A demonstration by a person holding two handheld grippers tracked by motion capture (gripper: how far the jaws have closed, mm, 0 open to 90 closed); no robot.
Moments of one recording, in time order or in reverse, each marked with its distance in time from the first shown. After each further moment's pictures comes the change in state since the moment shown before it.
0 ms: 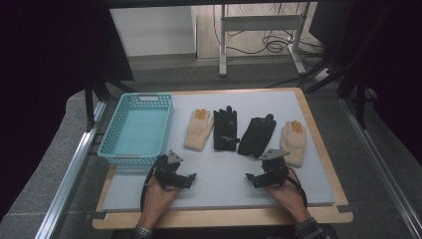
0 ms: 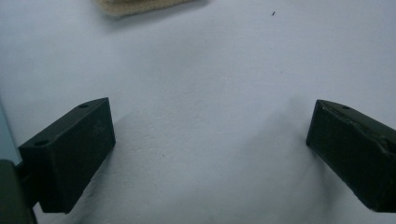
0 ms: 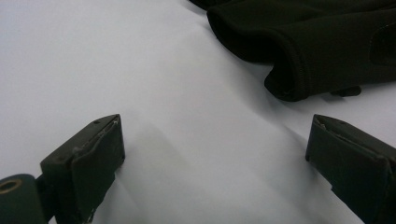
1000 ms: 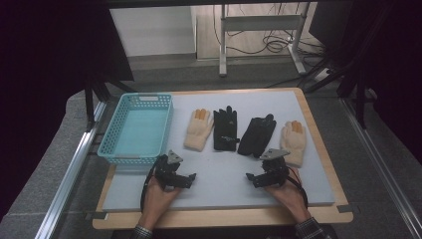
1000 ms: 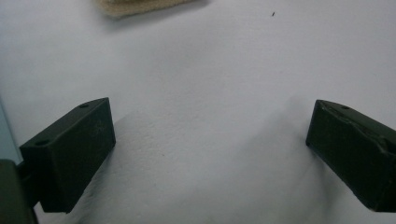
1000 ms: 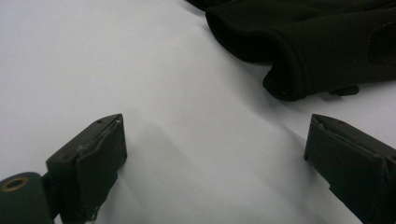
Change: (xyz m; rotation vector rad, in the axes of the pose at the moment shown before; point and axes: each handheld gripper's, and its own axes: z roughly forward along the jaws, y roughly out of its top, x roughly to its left) left arm 0.000 0.000 0.000 -0.002 0.000 -0.001; right arm 0.000 0.000 -0.001 -0.003 -0.002 0.010
